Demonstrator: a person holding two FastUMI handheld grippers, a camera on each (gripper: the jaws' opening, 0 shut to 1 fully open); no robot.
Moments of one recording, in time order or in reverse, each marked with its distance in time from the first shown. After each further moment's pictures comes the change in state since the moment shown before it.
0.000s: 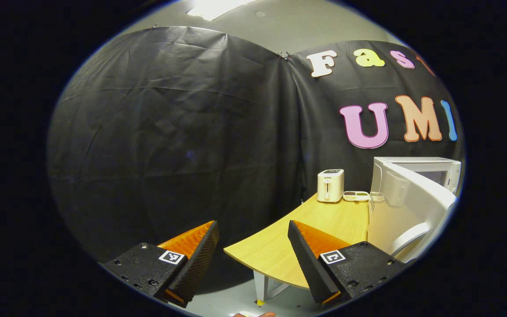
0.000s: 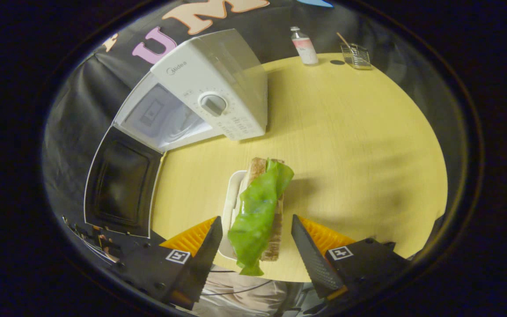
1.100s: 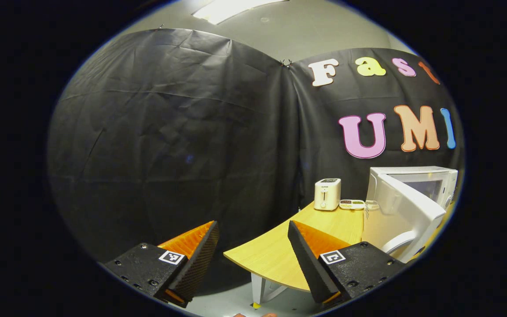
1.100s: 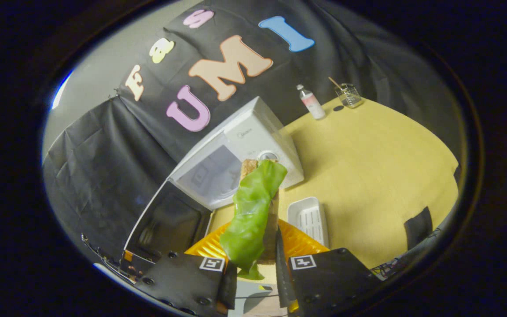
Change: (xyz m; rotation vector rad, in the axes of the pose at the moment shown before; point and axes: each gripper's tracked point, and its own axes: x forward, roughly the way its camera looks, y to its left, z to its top) left arm -0.010 0.010 0.012 -0.027 -0.035 -0.001; right arm -0.082 0.090 0.009 0.158 -0.590 0.226
